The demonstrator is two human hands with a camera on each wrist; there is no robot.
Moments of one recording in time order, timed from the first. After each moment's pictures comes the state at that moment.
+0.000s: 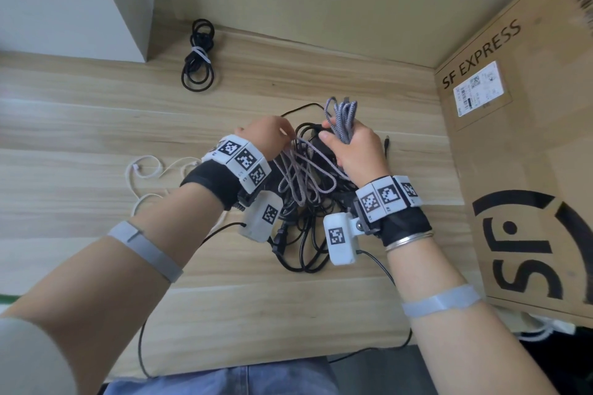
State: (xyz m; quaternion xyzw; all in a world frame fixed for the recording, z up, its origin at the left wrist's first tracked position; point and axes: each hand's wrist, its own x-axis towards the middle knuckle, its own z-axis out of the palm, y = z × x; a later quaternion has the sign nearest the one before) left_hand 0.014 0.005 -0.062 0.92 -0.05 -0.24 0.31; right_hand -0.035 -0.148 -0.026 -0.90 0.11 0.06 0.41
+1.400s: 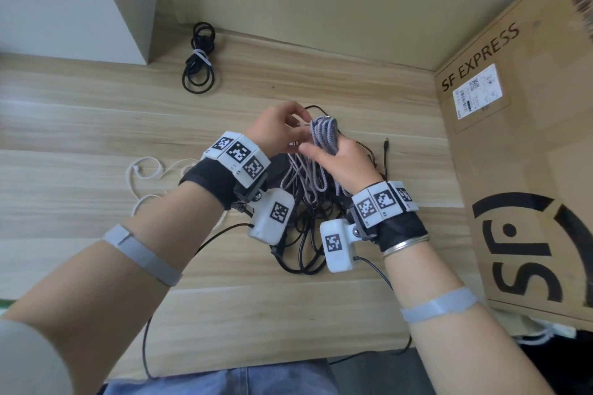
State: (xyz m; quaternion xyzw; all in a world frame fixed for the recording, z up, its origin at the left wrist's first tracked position) left_hand 0.010 -0.001 -0.044 0.74 -0.02 -0.26 0.62; right_hand -0.046 -0.140 -0.018 -0.88 0.09 0.18 0.43
